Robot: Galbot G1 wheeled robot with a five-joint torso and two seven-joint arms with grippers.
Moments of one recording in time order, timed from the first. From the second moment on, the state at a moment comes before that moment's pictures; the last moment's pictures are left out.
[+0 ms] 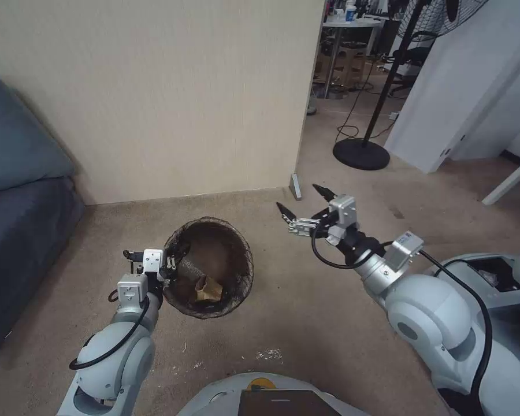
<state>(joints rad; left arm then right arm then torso) 1.60 -1.33 -0.56 -2.41 -0.20 0.64 -0.21 -1.33 0.95 0.46 2.43 0.56 -0.33 0.04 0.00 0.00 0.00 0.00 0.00</state>
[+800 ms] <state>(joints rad) 1.62 -1.29 -0.69 -2.43 -0.21 0.61 -0.15 -1.82 1.44 0.64 2.39 0.08 0.18 0.02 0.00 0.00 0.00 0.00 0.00</state>
